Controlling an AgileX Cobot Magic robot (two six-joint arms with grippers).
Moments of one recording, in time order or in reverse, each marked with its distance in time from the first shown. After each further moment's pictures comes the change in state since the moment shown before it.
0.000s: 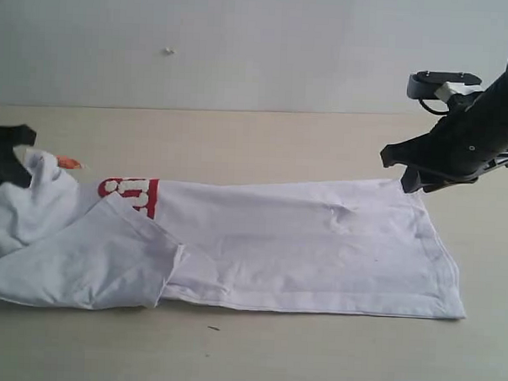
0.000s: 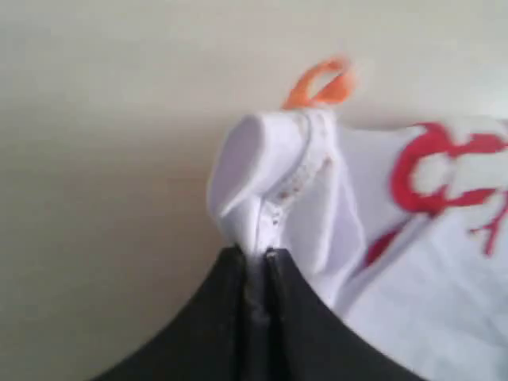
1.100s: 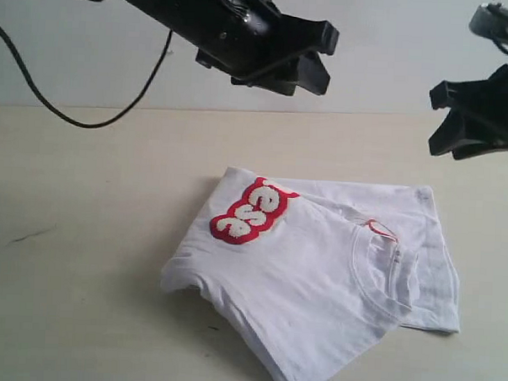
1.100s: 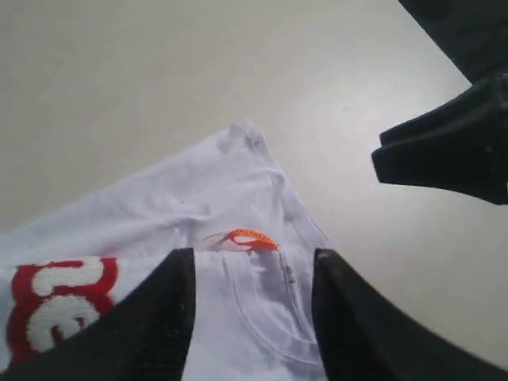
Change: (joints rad) left arm -0.768 -0.041 -0.417 -0.052 -0.051 -0.197; right arm -0.126 -0.211 -0.014 0.252 0.247 -0.154
